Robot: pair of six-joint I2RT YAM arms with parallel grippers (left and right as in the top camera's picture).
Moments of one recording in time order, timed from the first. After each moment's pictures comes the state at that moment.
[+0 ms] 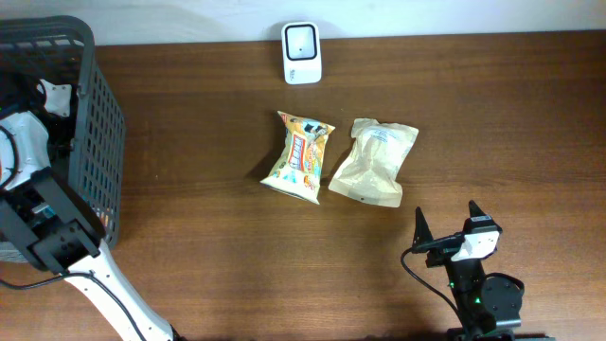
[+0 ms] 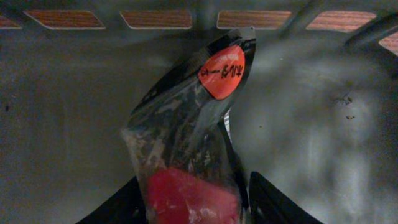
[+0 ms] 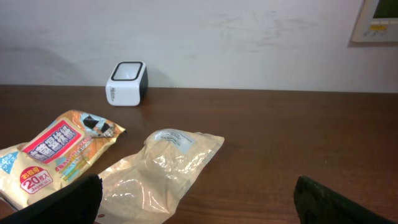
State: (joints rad) left arm 0.54 2.43 2.07 -0.80 0.16 0.45; right arm 0.04 0.01 0.01 -0.07 -0.06 0.03
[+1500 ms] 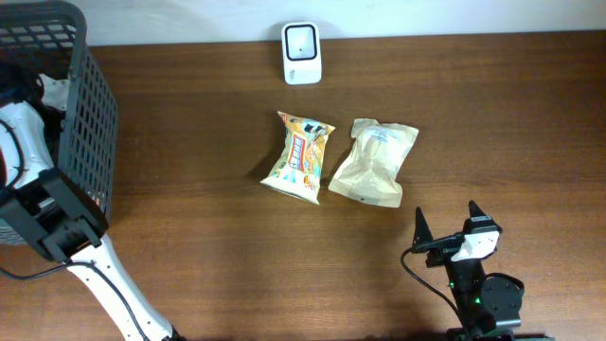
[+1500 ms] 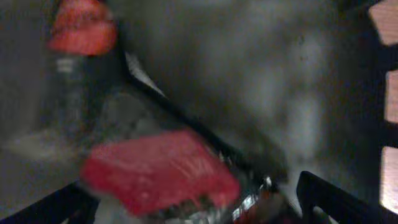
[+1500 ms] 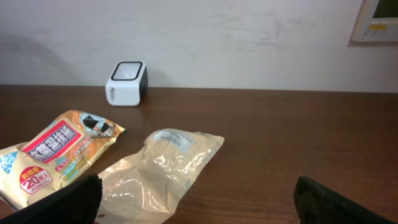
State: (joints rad) left arm 0.54 2.59 2.38 -1.03 0.21 0.45; right arm 0.04 0.01 0.01 -0.07 -0.06 0.03
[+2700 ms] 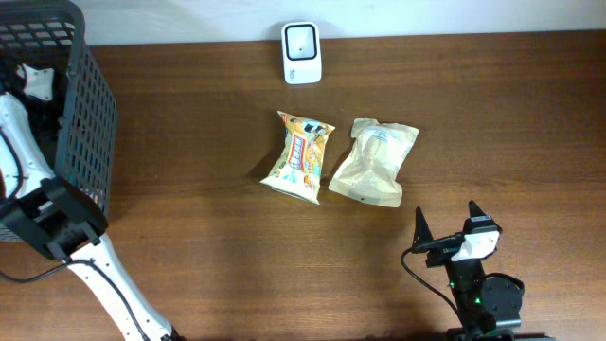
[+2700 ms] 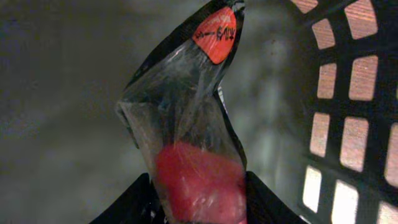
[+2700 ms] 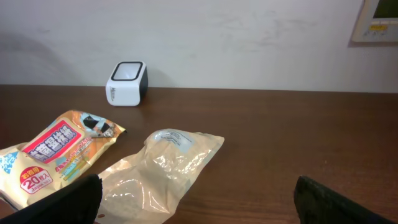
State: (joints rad) left arm 0.56 2.64 2.70 -1.32 0.22 0.37; right arm 0.04 0.01 0.01 -0.07 -0.06 0.03
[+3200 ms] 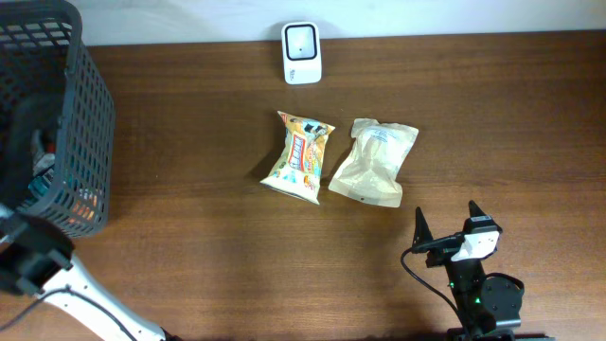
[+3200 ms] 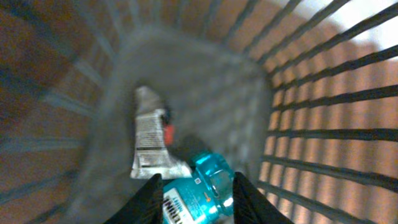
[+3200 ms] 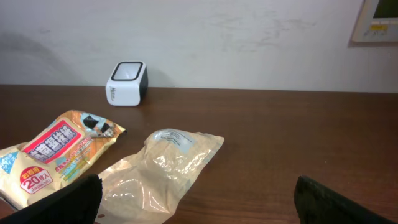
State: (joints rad) left arm 0.77 2.46 2.77 -1.42 0.44 0.29; right arm 0.04 0.01 0.01 -0.07 -0.06 0.03
